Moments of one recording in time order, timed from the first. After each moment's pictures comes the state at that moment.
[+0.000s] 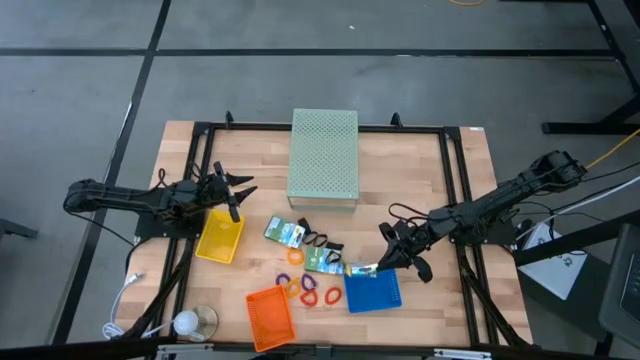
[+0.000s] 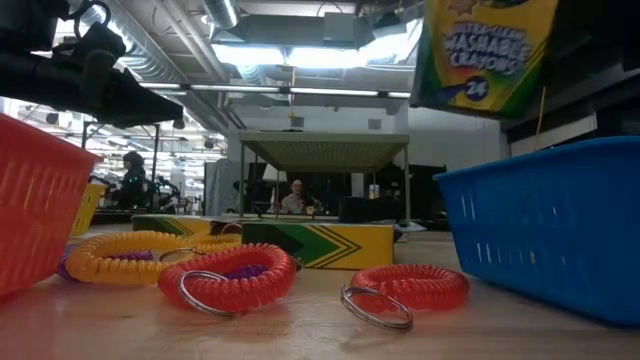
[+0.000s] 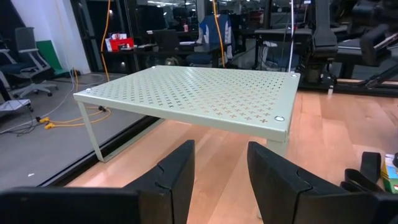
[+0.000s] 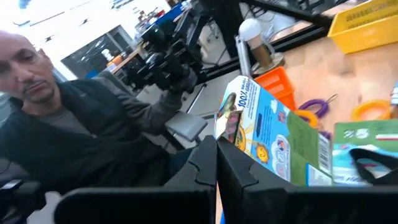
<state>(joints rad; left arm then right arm) 0.01 0.26 0.01 0.16 -0.47 0.01 0.43 1.14 0.37 0.66 -0.19 0.58</state>
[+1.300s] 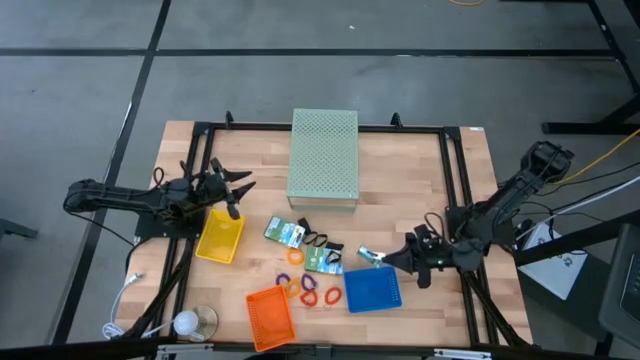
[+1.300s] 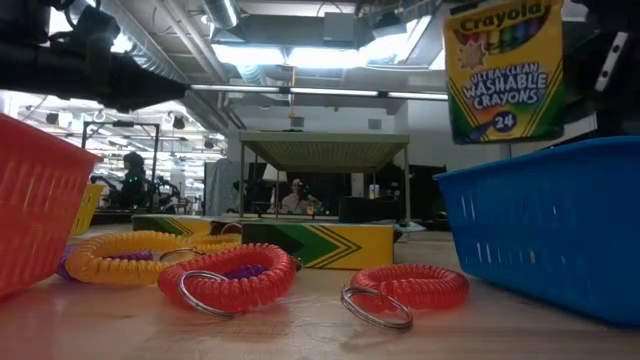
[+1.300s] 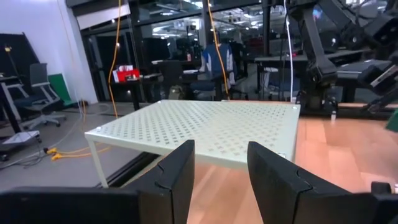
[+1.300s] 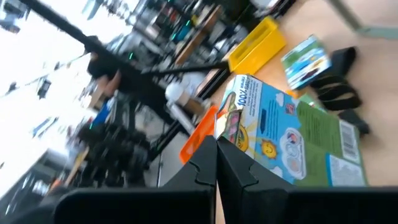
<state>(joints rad) 0.01 0.26 0.01 0.30 -0.48 0.12 0.86 1.15 0.37 0.61 0.79 1.05</state>
